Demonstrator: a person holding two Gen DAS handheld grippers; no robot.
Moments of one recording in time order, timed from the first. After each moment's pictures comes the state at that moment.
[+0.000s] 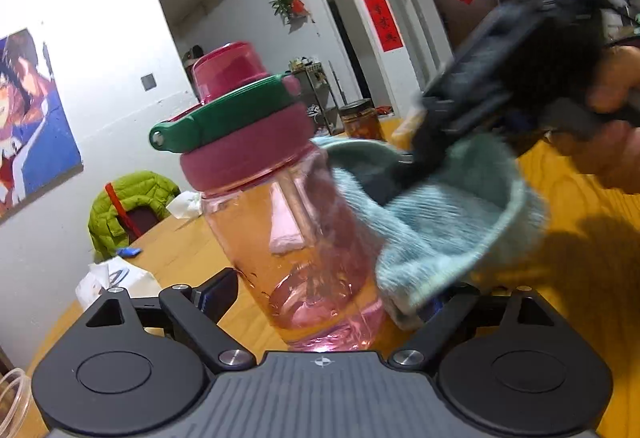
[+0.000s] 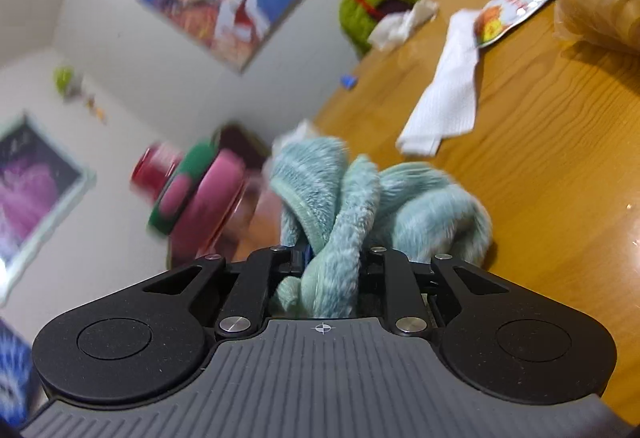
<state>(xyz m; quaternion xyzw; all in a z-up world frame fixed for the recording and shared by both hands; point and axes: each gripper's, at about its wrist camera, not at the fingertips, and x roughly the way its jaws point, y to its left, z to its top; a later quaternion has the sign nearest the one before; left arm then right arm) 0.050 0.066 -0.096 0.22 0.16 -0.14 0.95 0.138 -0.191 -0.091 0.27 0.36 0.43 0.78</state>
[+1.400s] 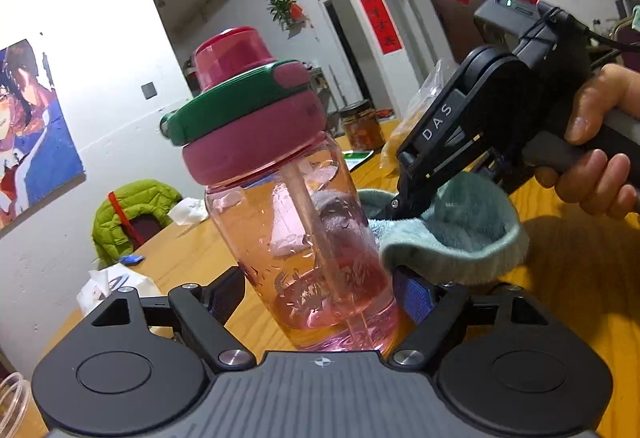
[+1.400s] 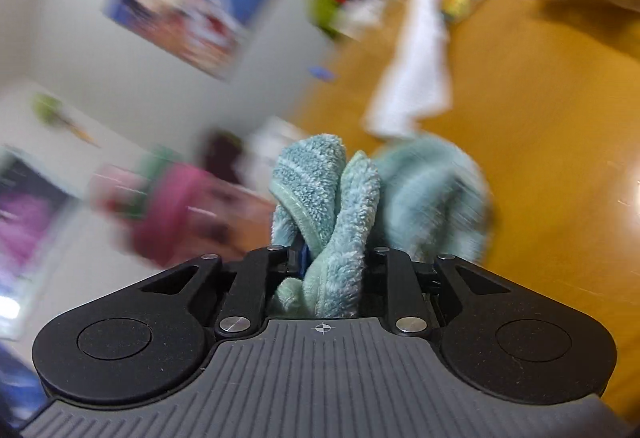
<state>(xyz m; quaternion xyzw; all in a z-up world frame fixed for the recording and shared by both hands) 0.048 0.053 -0.106 0.24 0.14 -0.13 0.95 0.159 -0.176 -0.122 0.32 0.40 0.36 0.78</state>
